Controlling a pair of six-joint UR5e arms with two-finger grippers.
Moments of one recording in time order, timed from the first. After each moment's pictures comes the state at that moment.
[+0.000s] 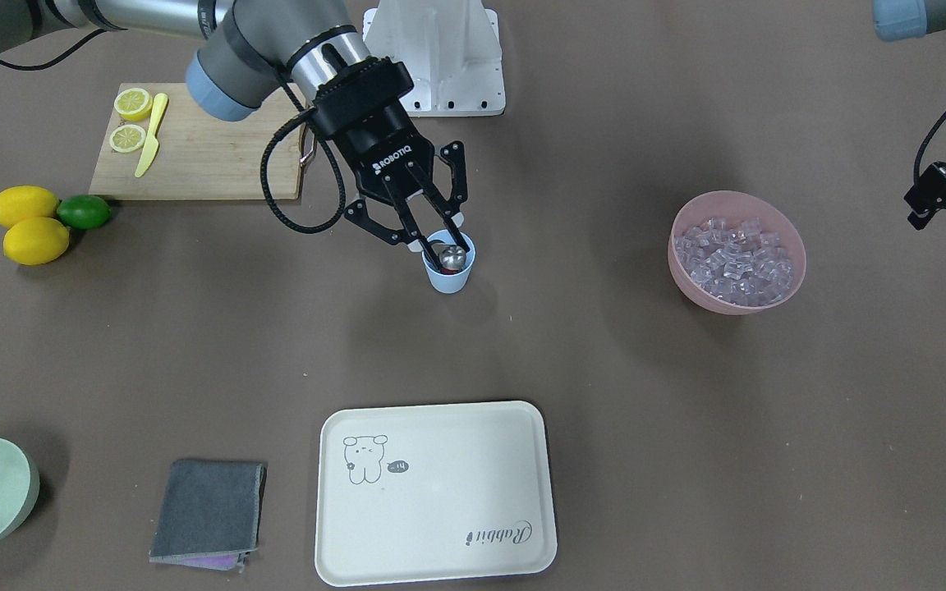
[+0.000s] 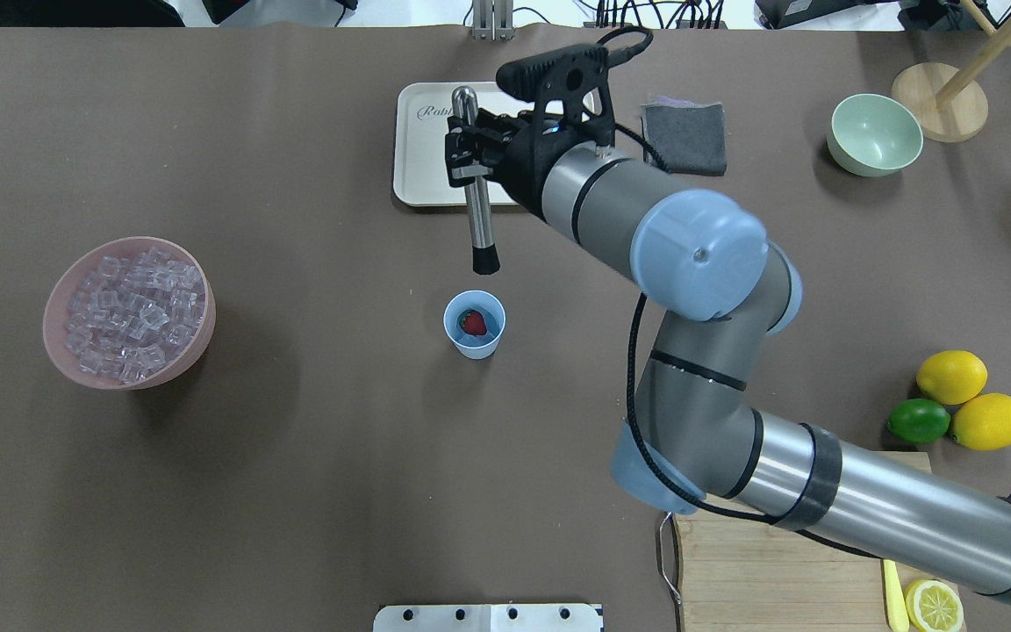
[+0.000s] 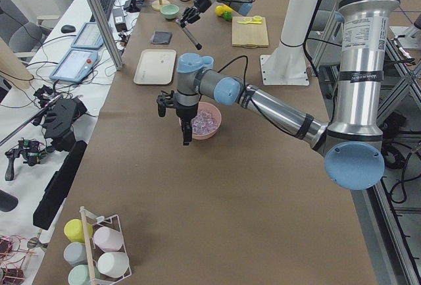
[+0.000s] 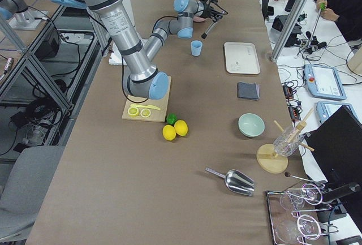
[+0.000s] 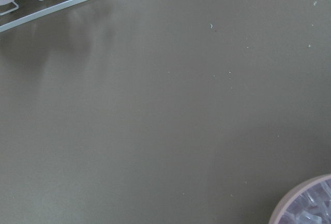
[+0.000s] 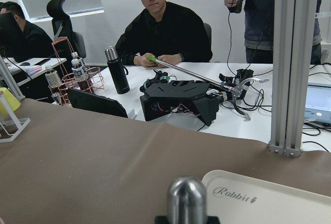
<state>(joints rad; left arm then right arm) -1.22 -1.57 -2.02 -1.50 -2.06 -0.70 0.57 -0.91 1.76 -0.87 1.35 0.83</state>
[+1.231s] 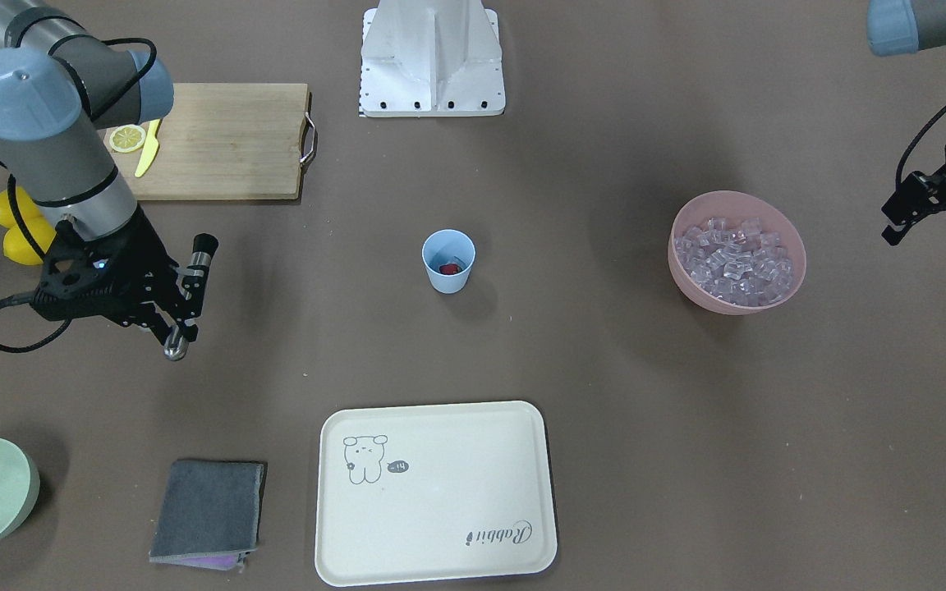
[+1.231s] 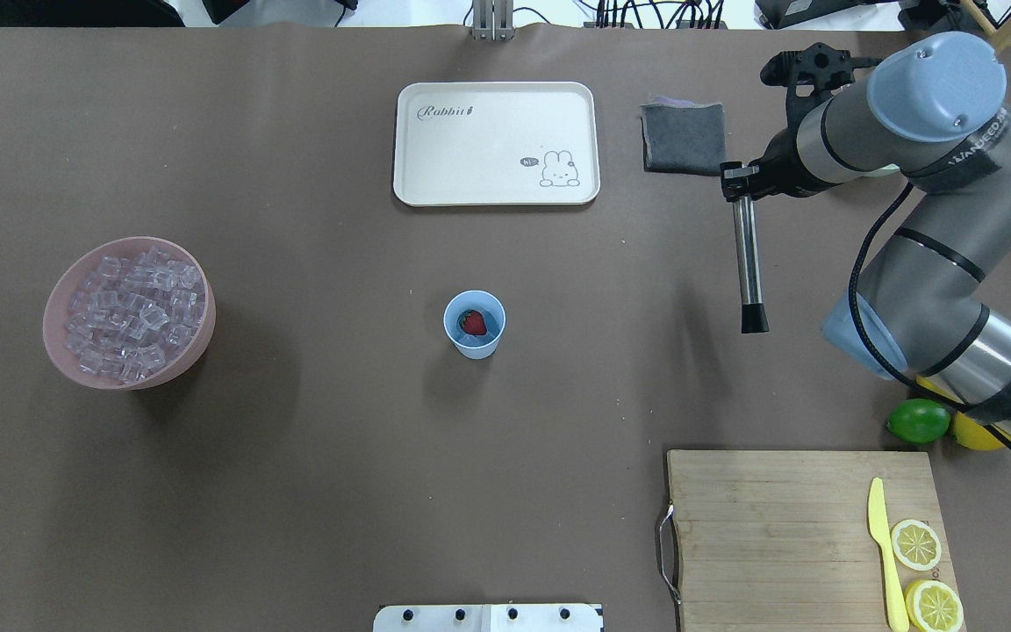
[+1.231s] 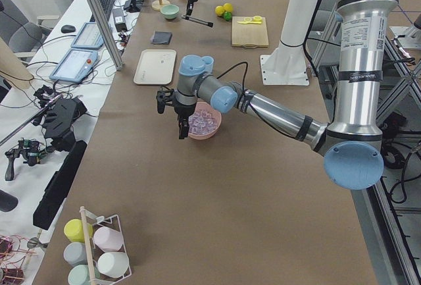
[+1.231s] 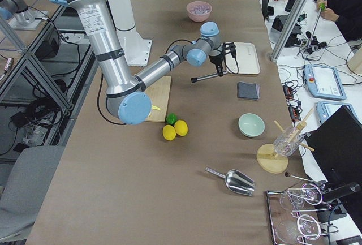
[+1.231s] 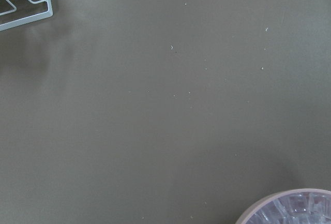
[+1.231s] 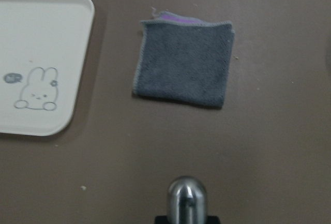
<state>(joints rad) -1.20 -1.57 -1.97 -1.73 -2.10 -0.81 0.89 -1.19 1.71 -1.29 1.96 0.88</state>
